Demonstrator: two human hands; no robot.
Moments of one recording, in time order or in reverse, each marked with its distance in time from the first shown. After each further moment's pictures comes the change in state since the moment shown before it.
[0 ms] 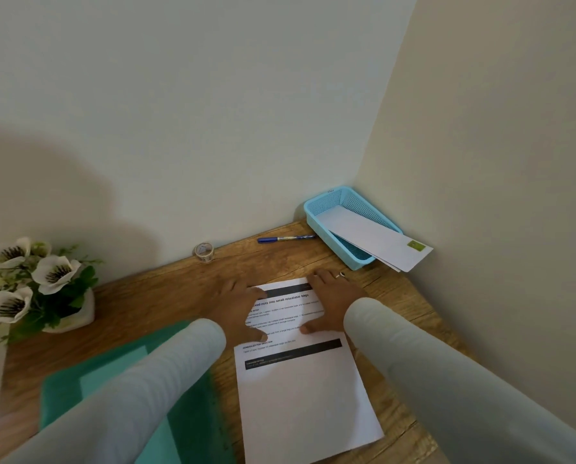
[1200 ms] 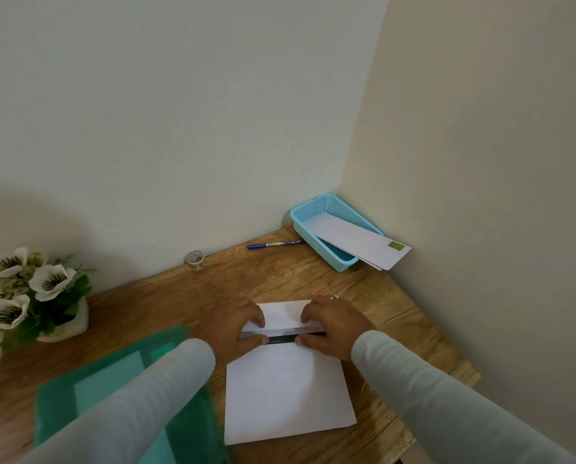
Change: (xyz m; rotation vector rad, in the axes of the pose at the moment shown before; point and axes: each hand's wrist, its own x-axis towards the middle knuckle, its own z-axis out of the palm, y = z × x) left_hand -0.040 0.016 0.001 -0.177 0.164 0.127; right_hand -0.076 -0.008 0.009 0.233 0.151 -0.078
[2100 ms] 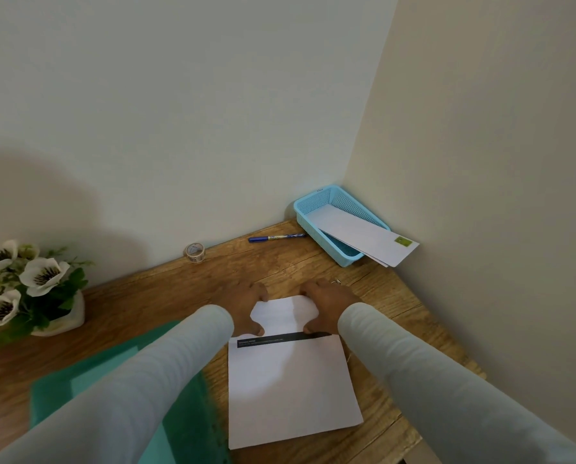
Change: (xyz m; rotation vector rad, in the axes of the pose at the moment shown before) left_hand 0.051 0.003 -0.005 0.152 -0.270 -0.120; right_hand 0.053 0.002 -0.002 -0.090 -0.168 0.165
